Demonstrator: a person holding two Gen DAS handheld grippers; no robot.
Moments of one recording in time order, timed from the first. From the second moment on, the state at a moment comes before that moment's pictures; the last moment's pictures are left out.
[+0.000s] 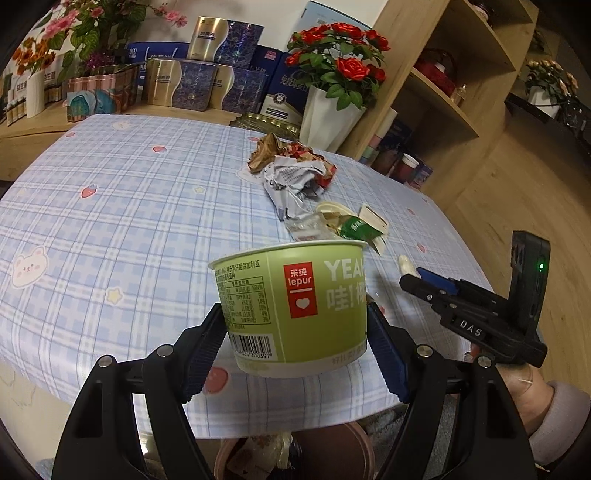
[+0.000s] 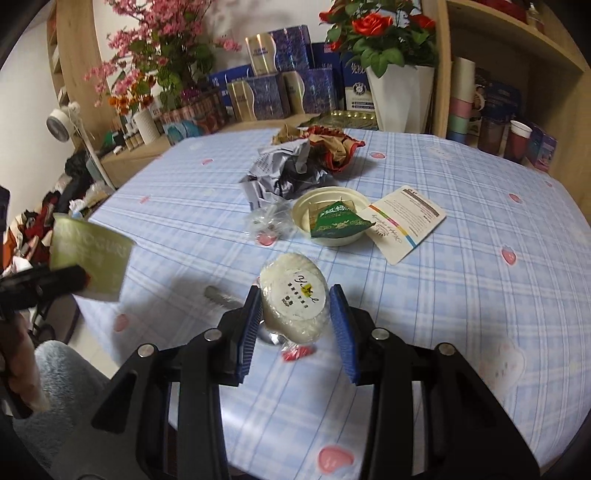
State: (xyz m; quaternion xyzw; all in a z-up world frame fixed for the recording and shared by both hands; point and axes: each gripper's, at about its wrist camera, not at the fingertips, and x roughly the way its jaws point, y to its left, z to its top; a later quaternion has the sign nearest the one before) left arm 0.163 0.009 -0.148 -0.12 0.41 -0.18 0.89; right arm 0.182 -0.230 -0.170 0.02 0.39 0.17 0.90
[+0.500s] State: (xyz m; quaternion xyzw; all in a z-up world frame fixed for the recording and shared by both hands) left arm 0.079 -0.002 -0.190 -0.08 0.45 -0.22 0.86; right arm 0.099 -0.219 -0.177 0.02 0.39 0.17 0.90
